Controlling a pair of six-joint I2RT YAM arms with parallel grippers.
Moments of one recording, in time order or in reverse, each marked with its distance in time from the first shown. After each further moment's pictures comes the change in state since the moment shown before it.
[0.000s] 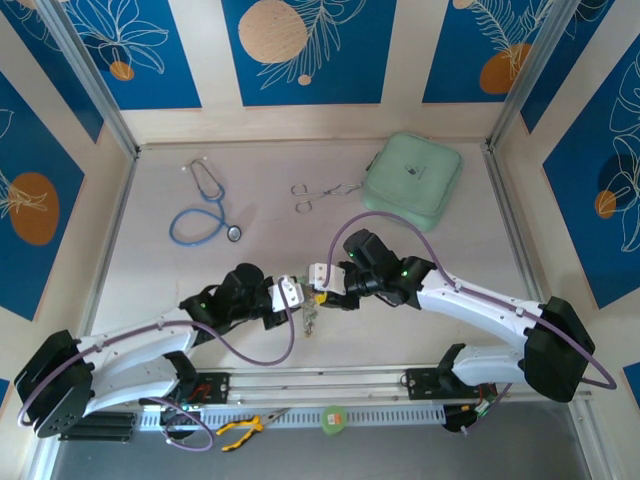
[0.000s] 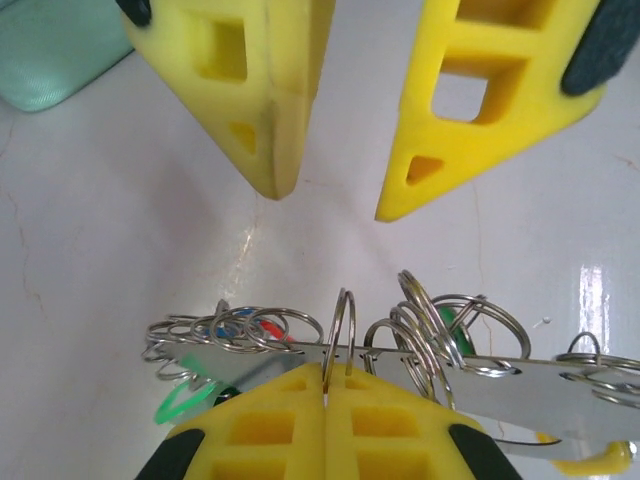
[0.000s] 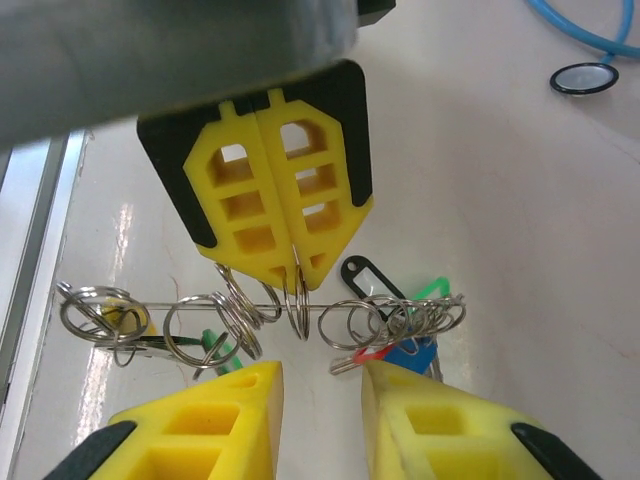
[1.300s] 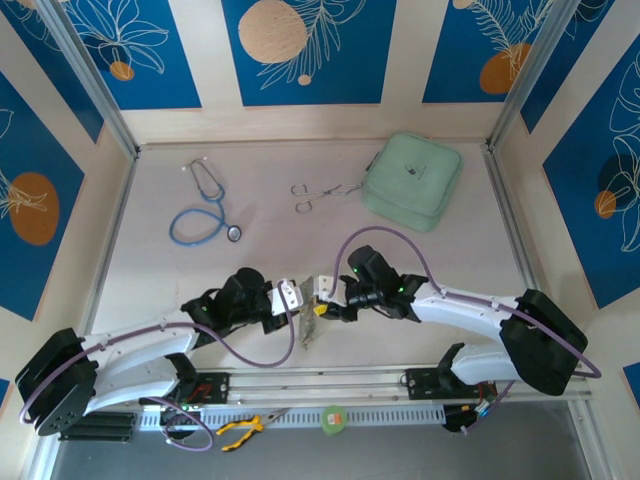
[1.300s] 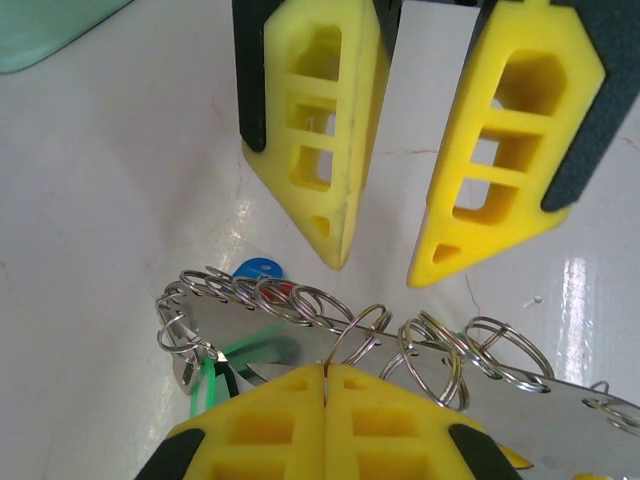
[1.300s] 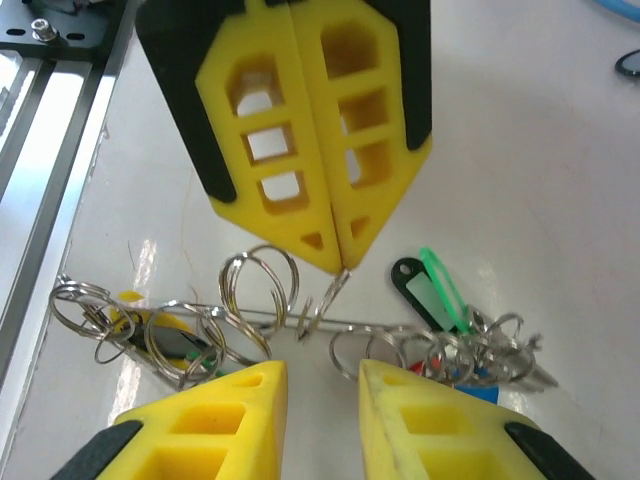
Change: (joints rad) left arm -0.006 0.011 -0.043 0.037 -0.003 -0.038; right arm -0.013 0.056 -0.233 0.364 -0.106 0.069
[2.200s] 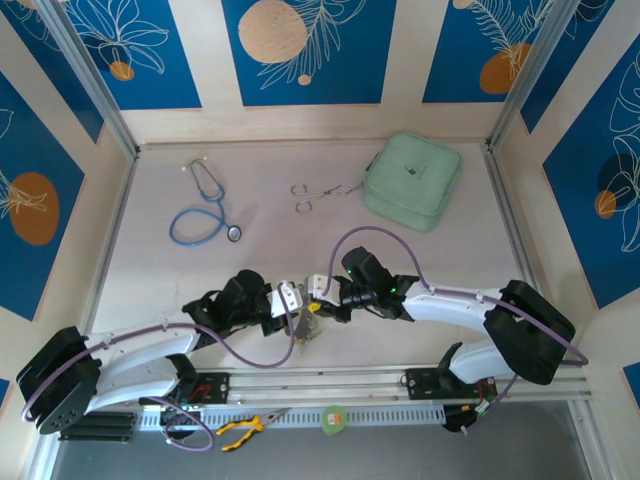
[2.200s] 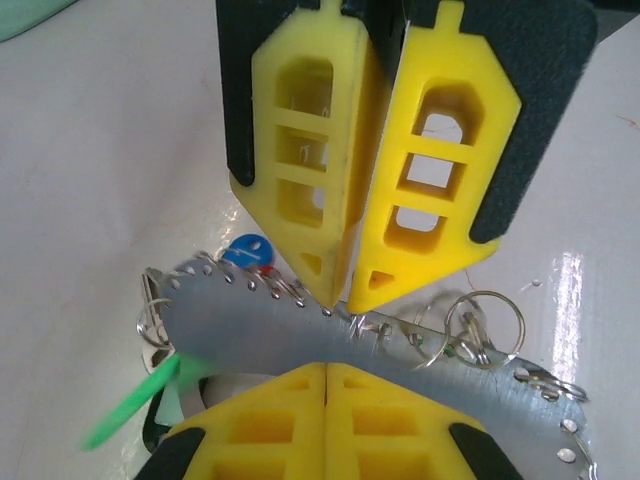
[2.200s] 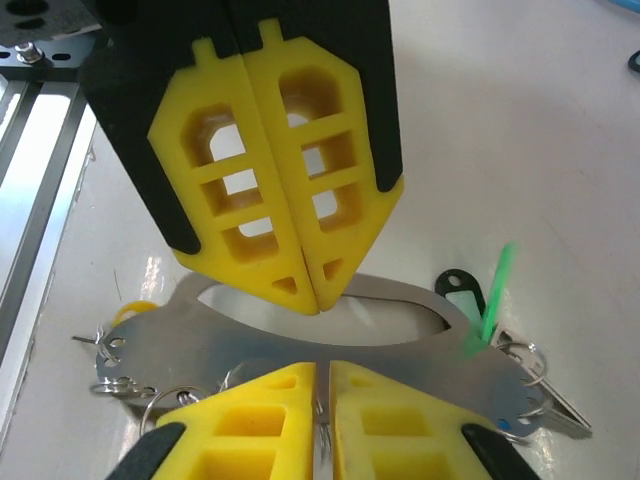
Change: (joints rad) left arm 0.000 0.010 -0.024 0.015 0.003 -0.018; right arm 0.017 0.080 0.001 0.092 0.000 0.063
